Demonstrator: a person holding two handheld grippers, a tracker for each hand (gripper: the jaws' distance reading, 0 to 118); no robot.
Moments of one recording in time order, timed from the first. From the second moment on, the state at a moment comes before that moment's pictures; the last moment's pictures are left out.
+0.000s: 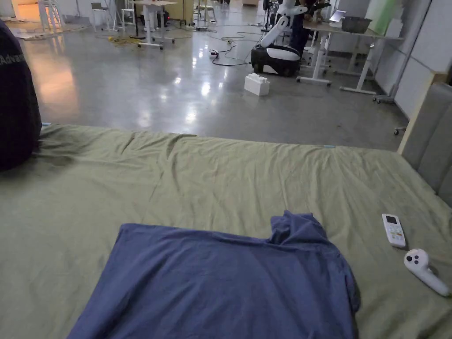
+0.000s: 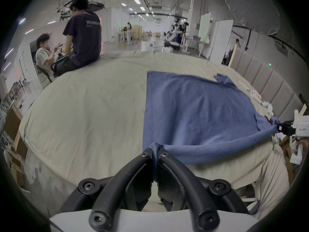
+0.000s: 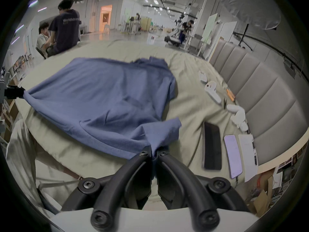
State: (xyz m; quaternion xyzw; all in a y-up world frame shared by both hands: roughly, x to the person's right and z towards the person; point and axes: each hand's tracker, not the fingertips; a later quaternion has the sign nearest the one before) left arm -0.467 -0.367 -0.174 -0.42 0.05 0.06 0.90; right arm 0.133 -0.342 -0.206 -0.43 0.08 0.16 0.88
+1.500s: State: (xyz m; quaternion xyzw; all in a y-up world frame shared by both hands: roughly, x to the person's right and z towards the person) left arm -0.300 -0.236 -0.218 -0.14 0.08 0.02 0.99; right arm 0.053 -0.245 -0.255 -0.06 -0.01 0.05 1.00
